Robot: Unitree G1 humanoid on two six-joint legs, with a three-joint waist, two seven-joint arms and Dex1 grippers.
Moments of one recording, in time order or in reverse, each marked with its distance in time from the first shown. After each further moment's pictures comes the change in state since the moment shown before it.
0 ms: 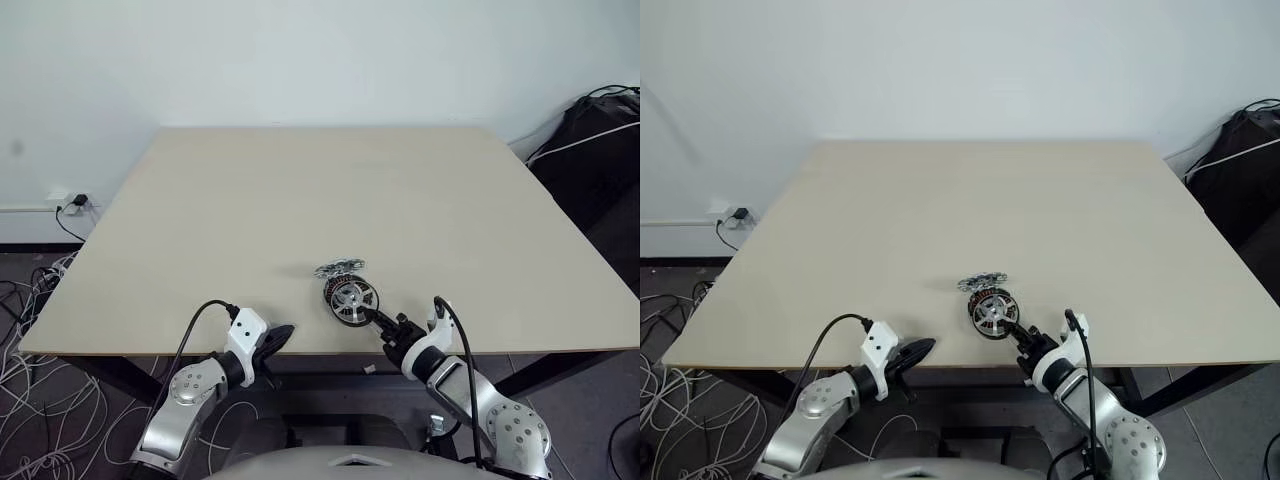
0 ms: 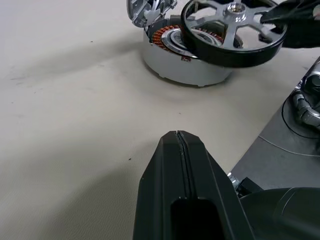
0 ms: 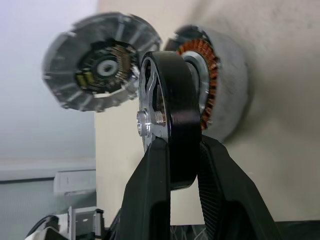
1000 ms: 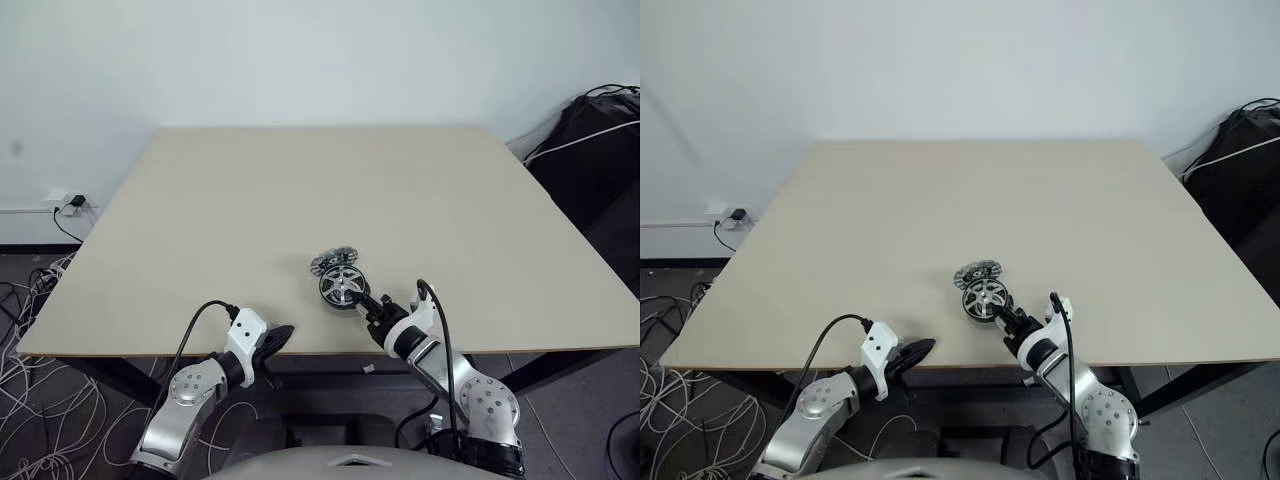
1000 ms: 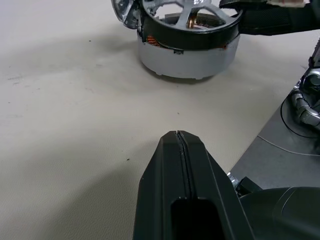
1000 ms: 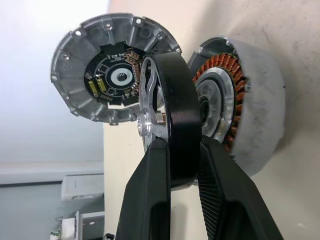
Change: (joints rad) left arm 0.000 0.000 0.000 0.000 0.000 0.000 0.000; right arm -0.129 0.067 0.020 0.106 -0.081 -0.042 0.008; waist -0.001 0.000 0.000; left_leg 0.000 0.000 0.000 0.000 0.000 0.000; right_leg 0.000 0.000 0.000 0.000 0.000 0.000
